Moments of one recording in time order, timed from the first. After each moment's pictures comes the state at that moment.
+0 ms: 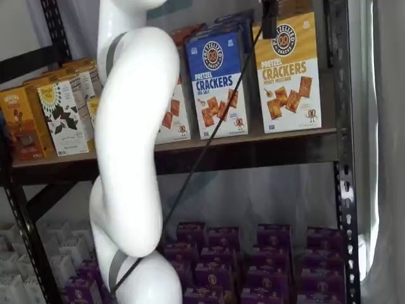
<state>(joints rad) -0.60 0.07 -2.09 0.23 1.86 -2.08</state>
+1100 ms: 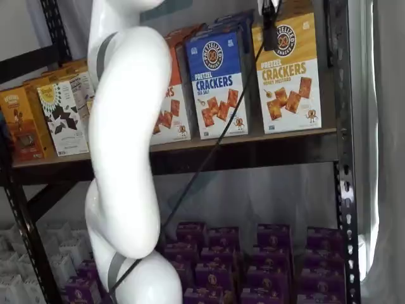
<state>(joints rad) -0.56 0.03 -1.97 0.16 1.80 -2.08</state>
